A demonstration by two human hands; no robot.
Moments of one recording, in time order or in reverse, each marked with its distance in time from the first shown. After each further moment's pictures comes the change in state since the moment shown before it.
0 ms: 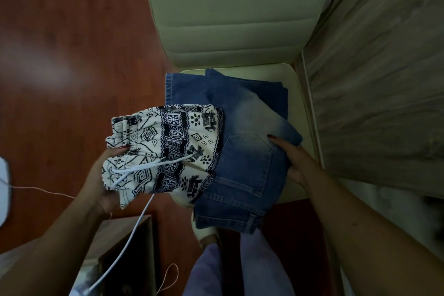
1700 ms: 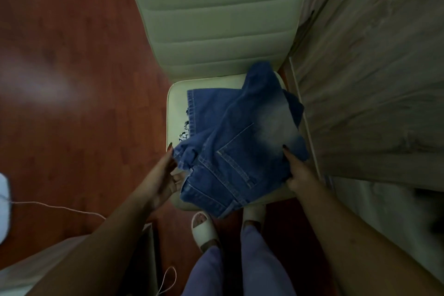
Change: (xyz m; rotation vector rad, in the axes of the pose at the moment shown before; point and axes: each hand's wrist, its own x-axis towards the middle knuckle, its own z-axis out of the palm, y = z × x) left_hand 0.035 -0.055 0.061 0.180 -0.122 -0.088; right_hand -0.018 0.022 -0.026 0.234 0.170 -0.070
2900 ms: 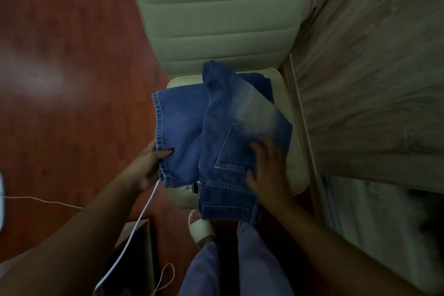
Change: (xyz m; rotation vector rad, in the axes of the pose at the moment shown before) left_hand 0.015 0.031 -0.016 0.058 0.020 0.083; right_hand -0.031 0.043 0.025 -1.466 -0.034 -1.055
